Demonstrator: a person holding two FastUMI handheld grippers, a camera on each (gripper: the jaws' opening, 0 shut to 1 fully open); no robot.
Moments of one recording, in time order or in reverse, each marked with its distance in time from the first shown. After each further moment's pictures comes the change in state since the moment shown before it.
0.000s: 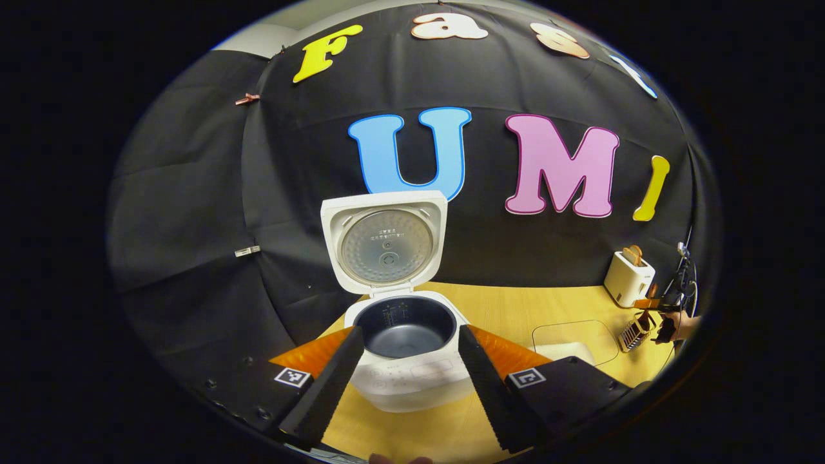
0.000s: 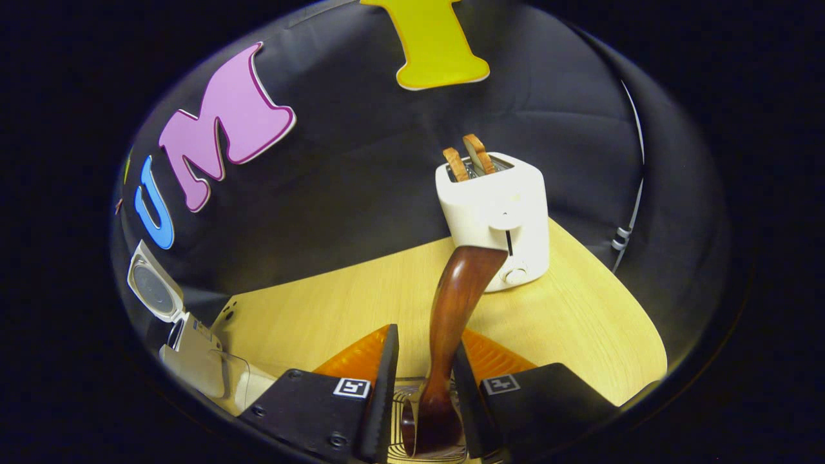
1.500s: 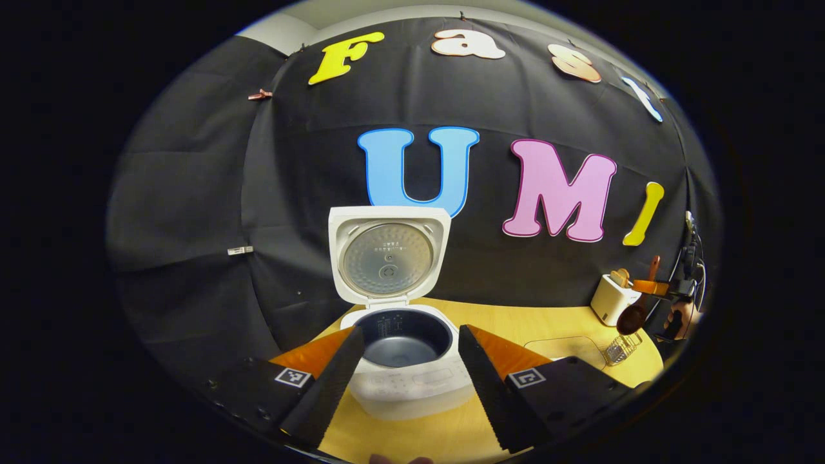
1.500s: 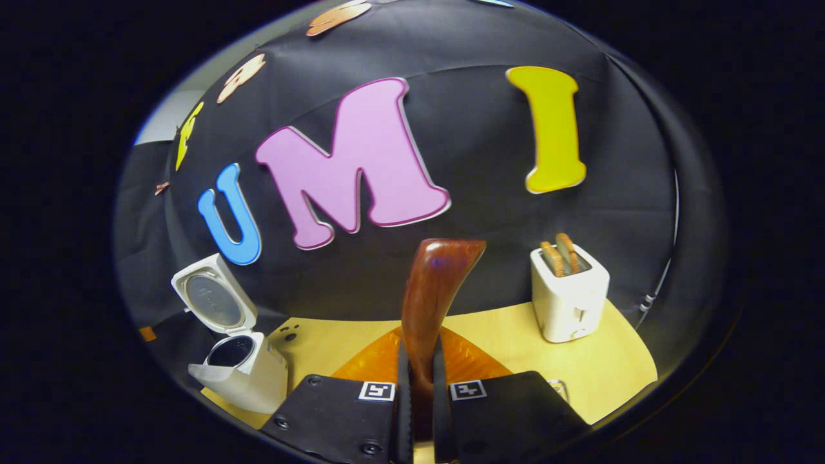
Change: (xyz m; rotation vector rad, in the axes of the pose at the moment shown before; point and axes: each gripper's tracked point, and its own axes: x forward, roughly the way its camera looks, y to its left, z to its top) left arm -0.003 0.021 0.009 -0.066 -0.095 -0.065; right arm -0.105 0.191 0.068 -0.154 -0.223 0.194
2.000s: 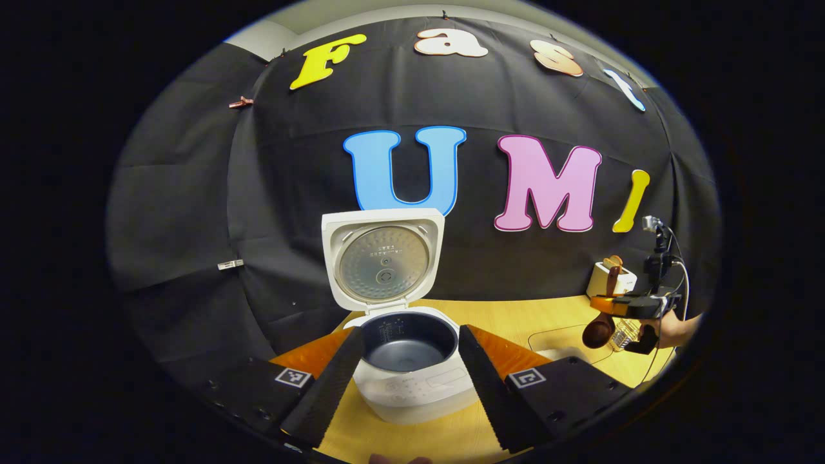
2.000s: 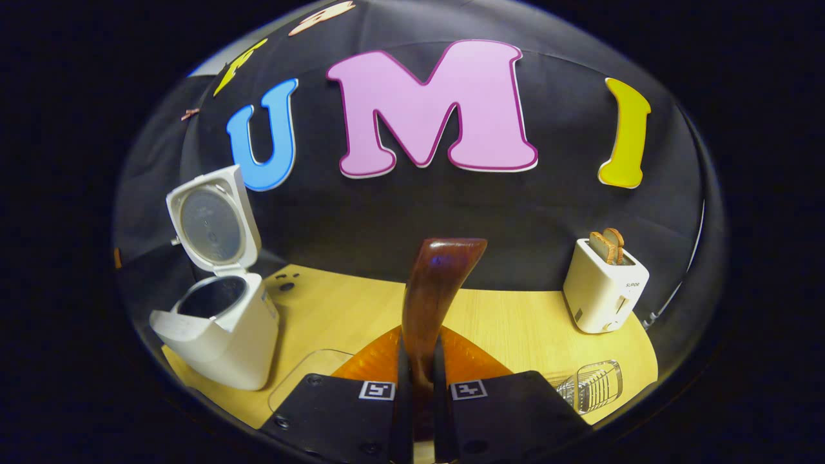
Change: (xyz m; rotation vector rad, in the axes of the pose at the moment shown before) left arm 0.005 0.009 -0.002 0.063 -0.007 -0.071; right arm 0.036 0.067 -0.097 -0.244 0.128 -0.032
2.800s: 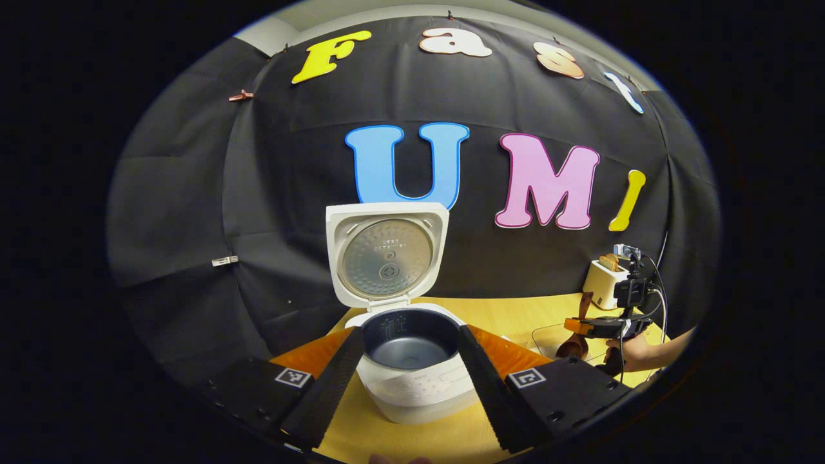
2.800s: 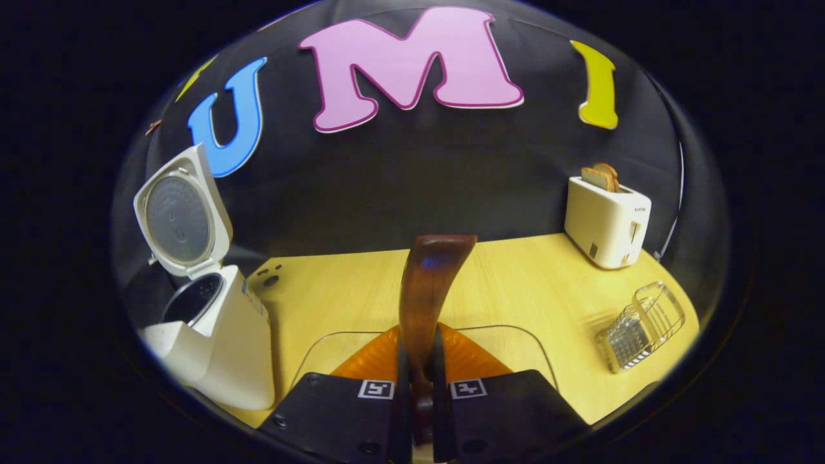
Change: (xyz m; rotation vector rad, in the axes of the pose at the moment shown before) left arm 0.005 0.018 -0.013 -0.016 0.001 -0.022; right arm 0.027 0.047 -0.067 0.247 0.100 -0.088
